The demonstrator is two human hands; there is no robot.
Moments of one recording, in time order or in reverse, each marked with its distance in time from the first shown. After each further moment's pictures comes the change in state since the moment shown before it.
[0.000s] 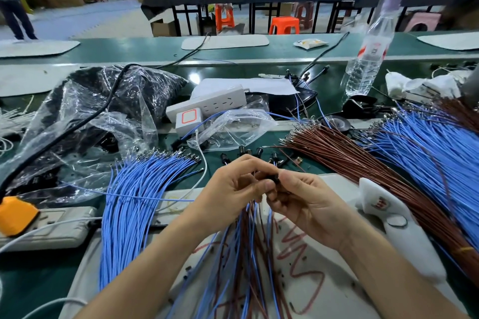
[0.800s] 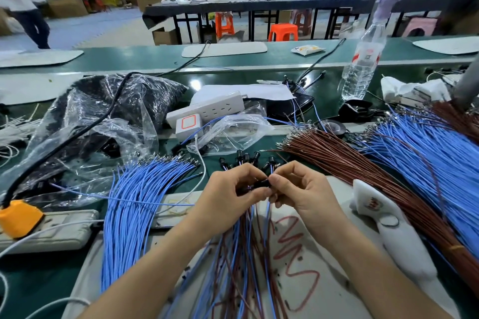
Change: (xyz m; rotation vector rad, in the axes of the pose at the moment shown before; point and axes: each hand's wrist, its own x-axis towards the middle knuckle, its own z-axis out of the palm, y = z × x) left_hand -0.002 -0.006 -0.001 0.332 0.085 -0.066; right_hand 0.006 0.007 -0.005 -0.451 0.271 -0.310
